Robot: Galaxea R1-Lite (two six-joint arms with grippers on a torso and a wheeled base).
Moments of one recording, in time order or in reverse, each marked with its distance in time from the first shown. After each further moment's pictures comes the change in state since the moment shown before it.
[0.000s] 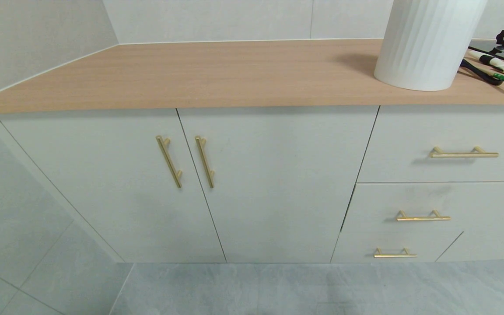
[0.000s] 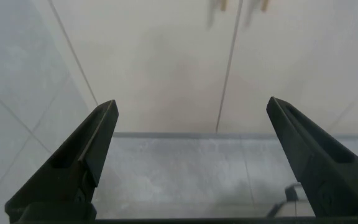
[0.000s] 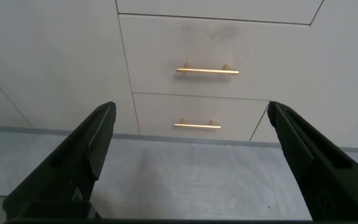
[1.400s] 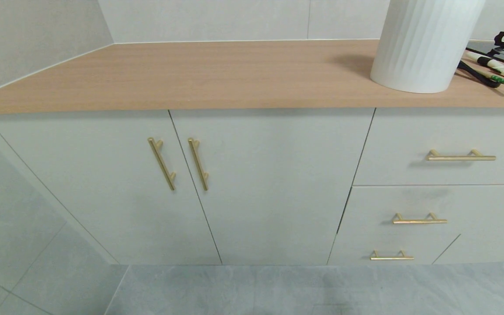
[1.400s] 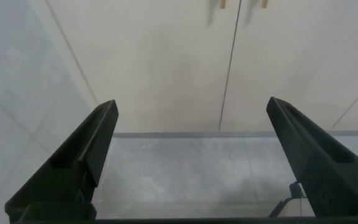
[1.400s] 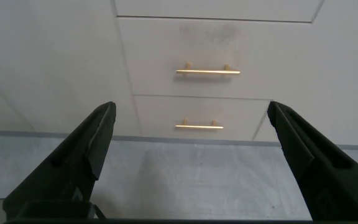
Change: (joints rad) left arm -0.001 0.000 0.000 0.000 -0.001 0.021; right arm 0.000 0.001 0.002 0.004 -0.004 0.023
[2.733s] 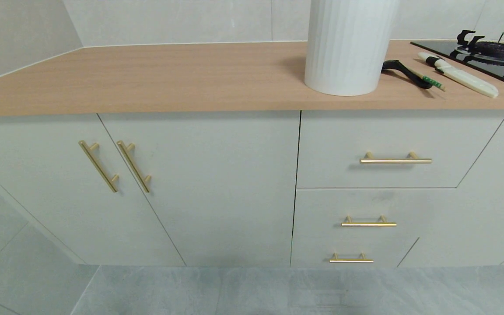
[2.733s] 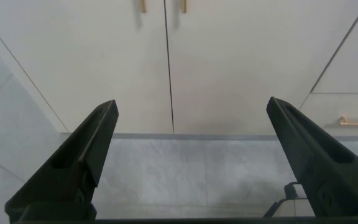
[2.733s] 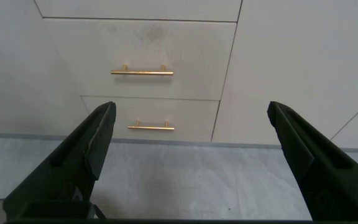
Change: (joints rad) left arm 0.001 0.000 0.000 0.000 0.000 -0.028; right arm 0.001 0.000 0.000 -0.001 -0.001 -0.002
